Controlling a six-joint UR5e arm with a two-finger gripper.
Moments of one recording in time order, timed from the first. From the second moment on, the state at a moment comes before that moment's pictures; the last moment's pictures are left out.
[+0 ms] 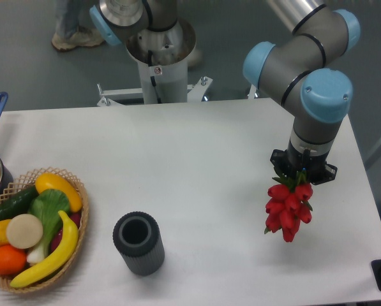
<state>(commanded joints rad) 2.68 -2.01 -1.42 -1.17 1.60 1.08</state>
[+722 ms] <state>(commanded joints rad) 2.67 -2.01 -1.48 -1.18 1.58 1.08</state>
